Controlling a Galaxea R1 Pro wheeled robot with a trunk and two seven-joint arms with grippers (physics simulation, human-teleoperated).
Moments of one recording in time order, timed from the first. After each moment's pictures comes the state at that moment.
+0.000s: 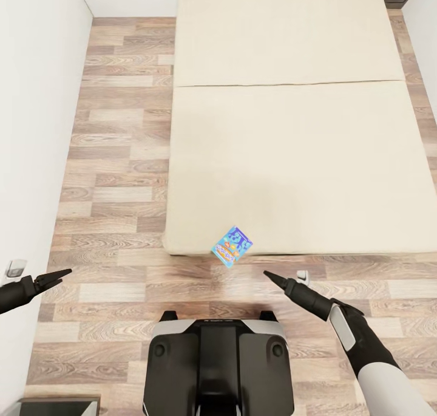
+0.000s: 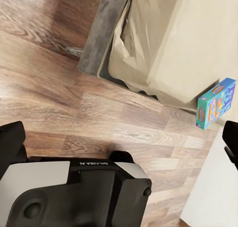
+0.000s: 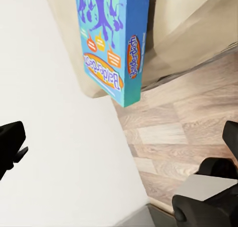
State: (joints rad) left arm -0.47 0.54 0.54 -1.07 0.27 0.90 -1.16; right arm -0.61 -0.10 -0.25 -0.74 -0.38 0.52 1.05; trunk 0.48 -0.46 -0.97
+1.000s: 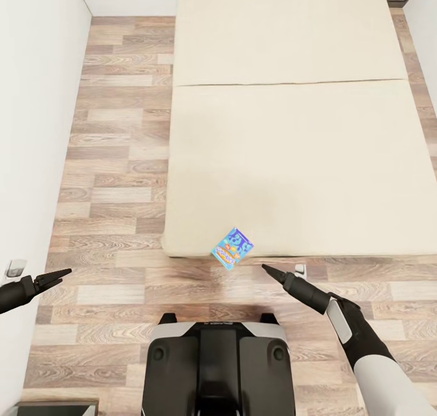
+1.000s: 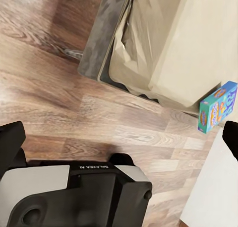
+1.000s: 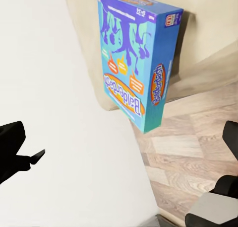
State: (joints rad) left arm -0.47 0.54 0.54 -1.07 0.27 0.90 -1.16; right arm -0.64 -0.09 -0.25 -0.73 -0.38 0.51 1.10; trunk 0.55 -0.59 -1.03
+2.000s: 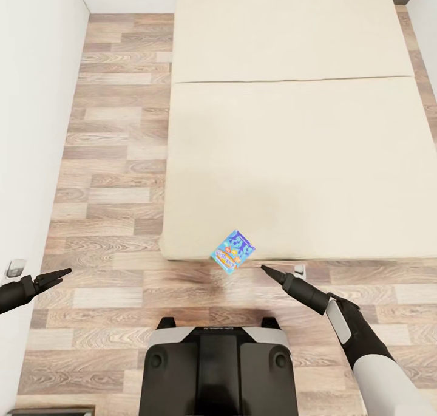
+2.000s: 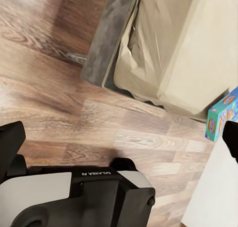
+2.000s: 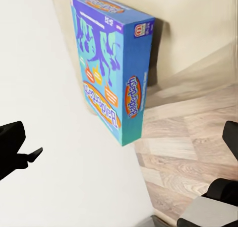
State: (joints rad) left arm -0.47 0.54 0.54 -1.07 0.27 0.90 -1.16; right arm -0.65 -0.09 -0.25 -0.72 -0.37 0.51 1.10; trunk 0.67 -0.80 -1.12
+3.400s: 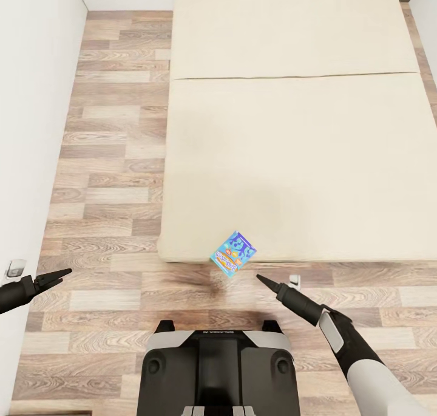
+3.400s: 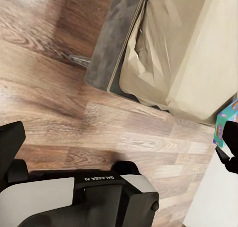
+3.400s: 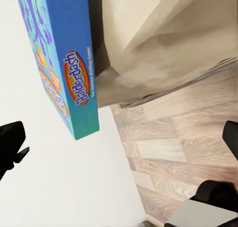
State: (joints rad) left arm -0.47 0.54 0.54 -1.07 0.27 0.90 -1.16; right arm -0.65 -0.07 -0.25 -0.58 -0.37 0.35 1.11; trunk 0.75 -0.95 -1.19
